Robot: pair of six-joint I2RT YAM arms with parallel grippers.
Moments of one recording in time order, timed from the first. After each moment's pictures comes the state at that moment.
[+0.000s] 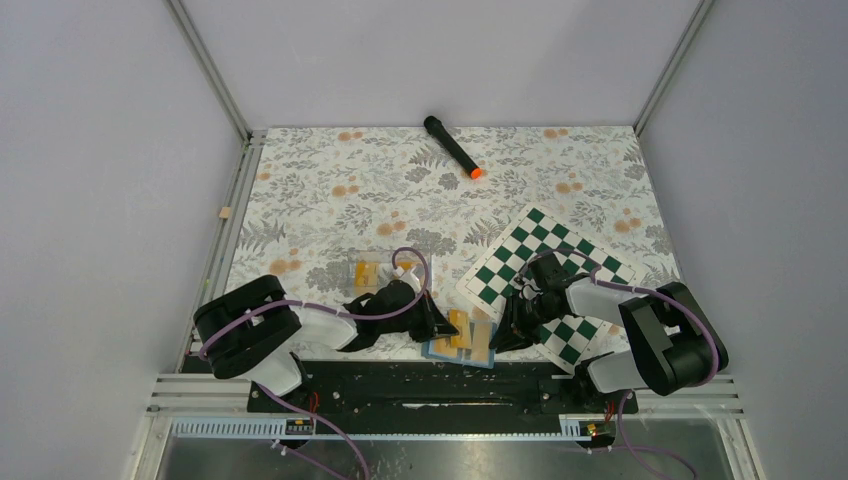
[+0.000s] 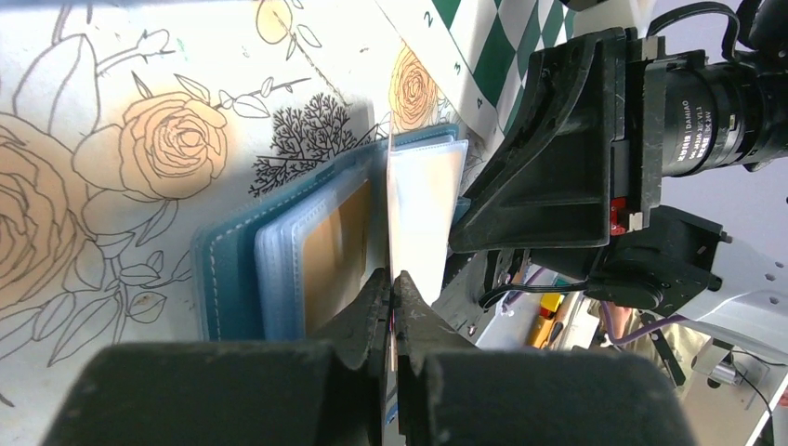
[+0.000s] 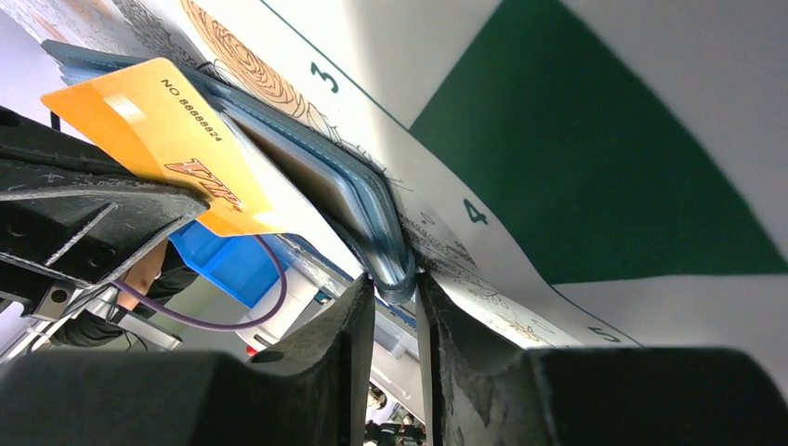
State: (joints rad) left arm -1.01 1.53 0.39 0.57 0.19 -1.25; right arm 0.38 1.40 0.42 -0.40 -0.72 0.69
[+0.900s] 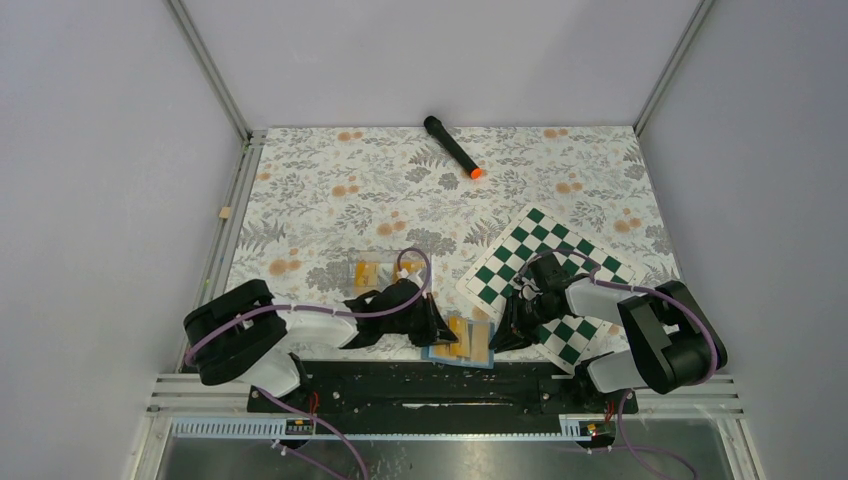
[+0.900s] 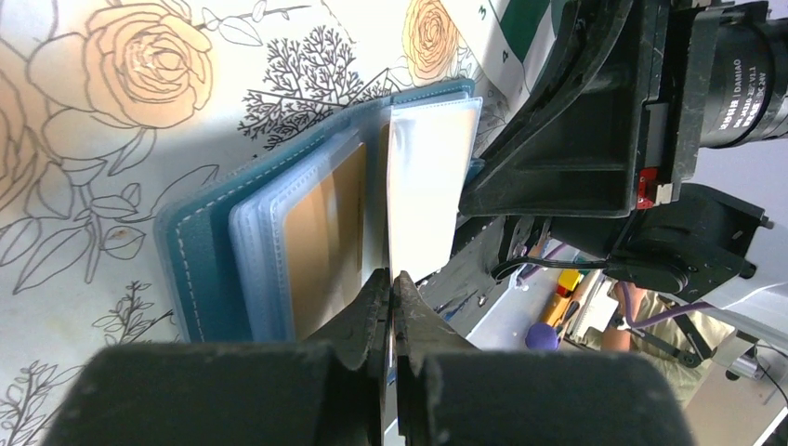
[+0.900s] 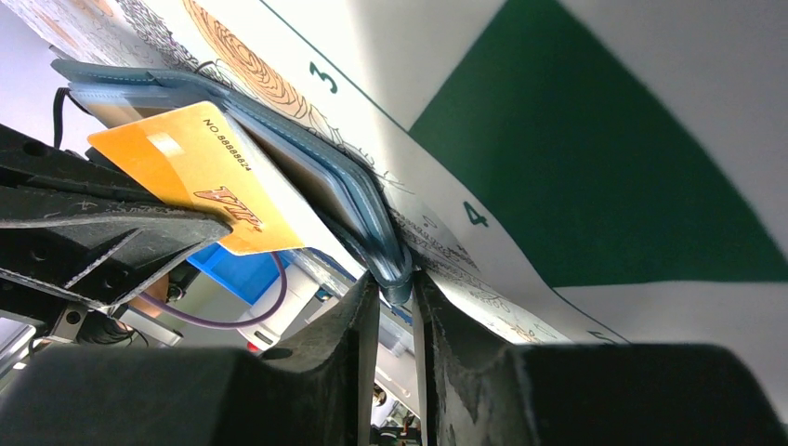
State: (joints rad) left arm -1.04 1.46 0.45 0.33 0.21 -1.25; right arm 0.38 1.41 0.41 -0.38 -0.73 0.69
